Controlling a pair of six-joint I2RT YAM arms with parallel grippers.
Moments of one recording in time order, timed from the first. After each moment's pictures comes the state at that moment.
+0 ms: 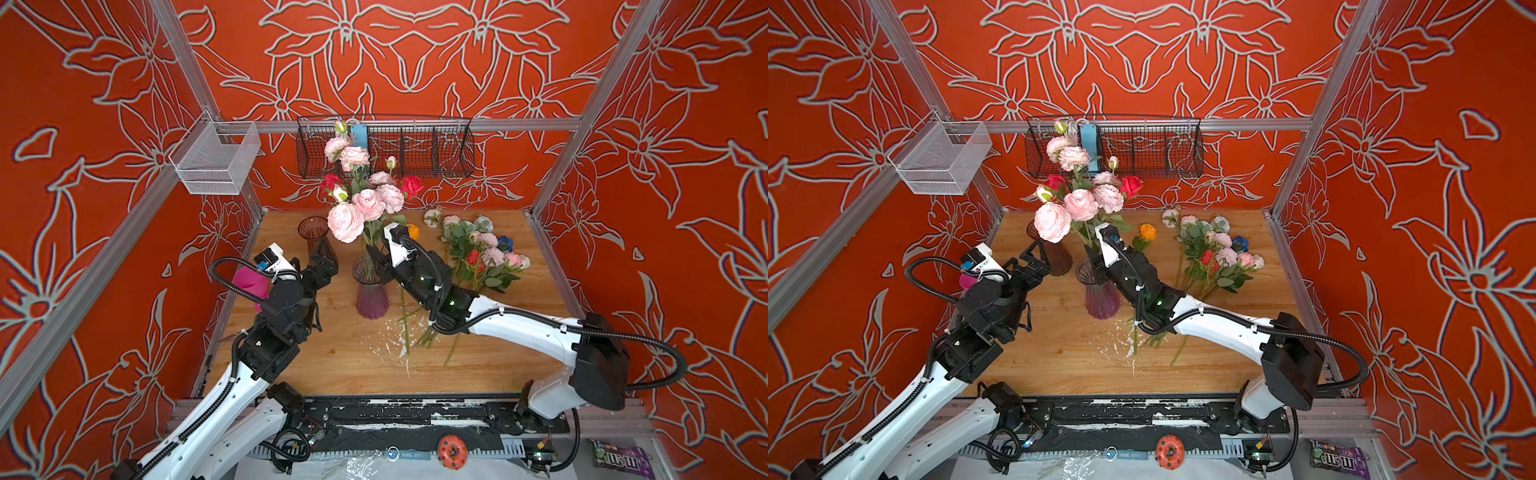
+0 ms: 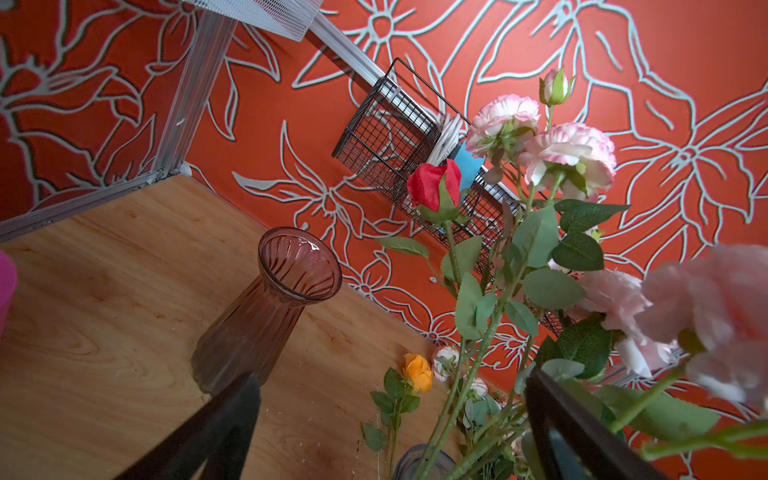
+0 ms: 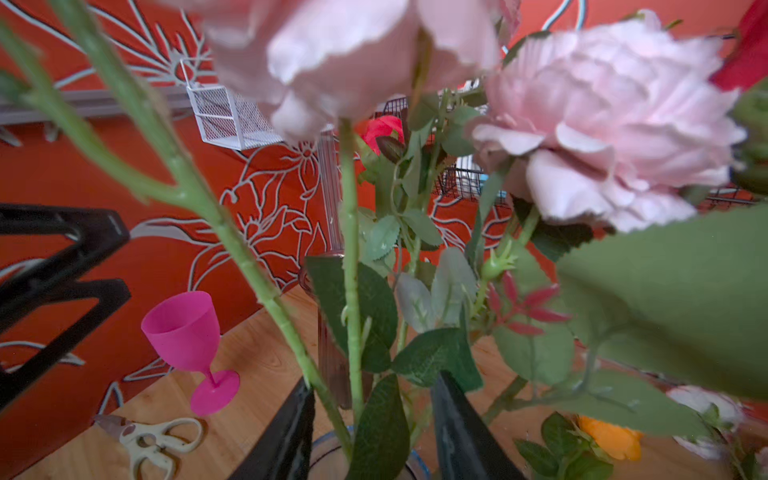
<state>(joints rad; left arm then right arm) -0.51 0.70 0.75 -0.07 -0.62 -0.69 0.98 1.52 1.13 0.39 0.32 0.09</state>
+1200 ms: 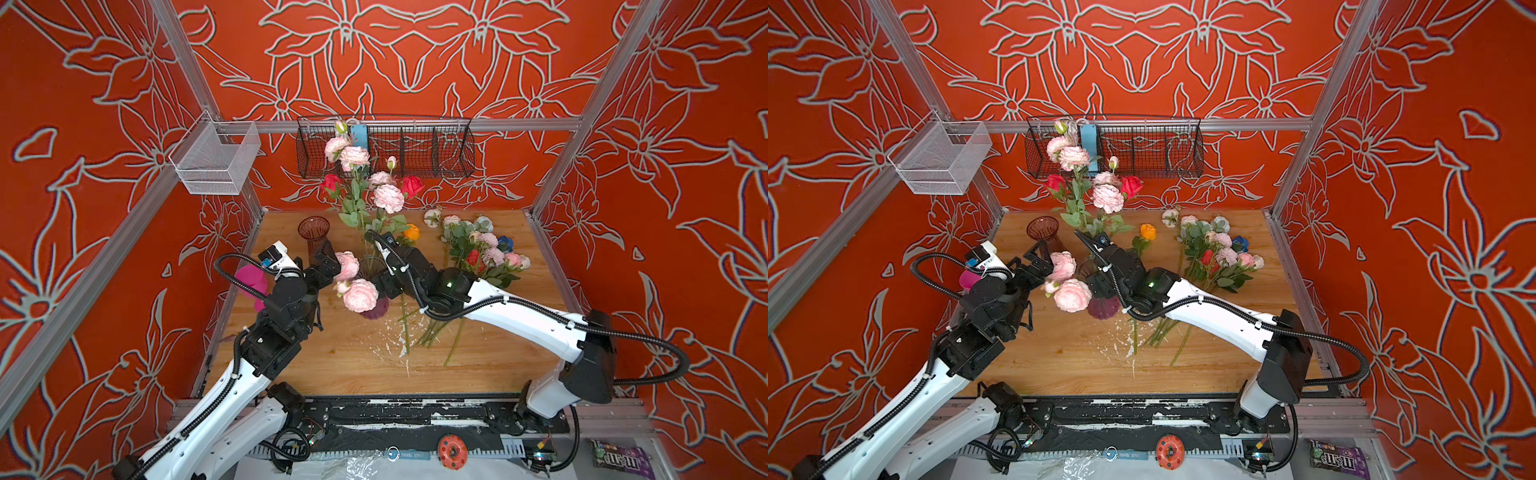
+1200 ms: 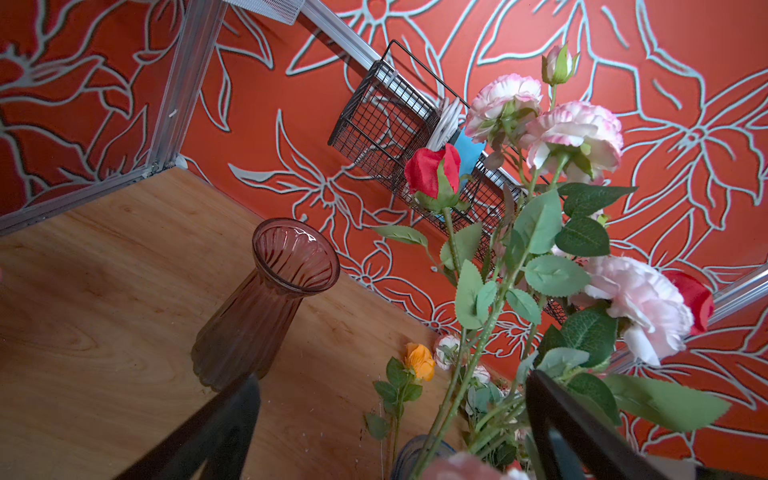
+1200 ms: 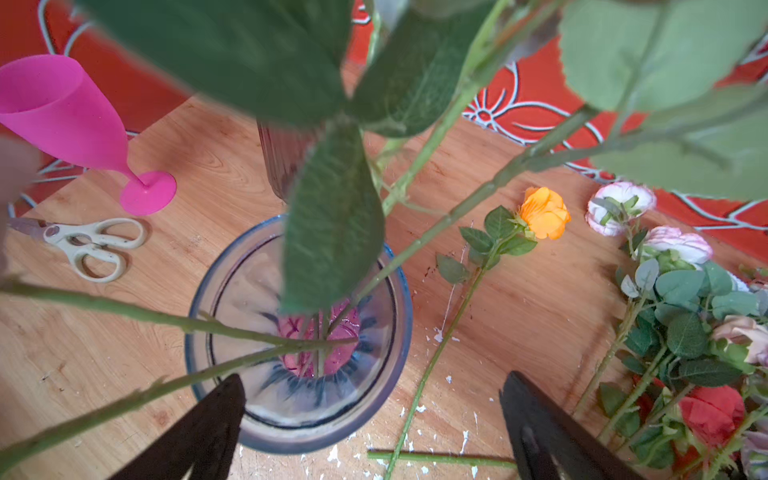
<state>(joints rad) -0.51 0.72 0.76 -0.09 -0.60 -0.68 1.00 1.60 1.45 -0.50 0.39 0.25</state>
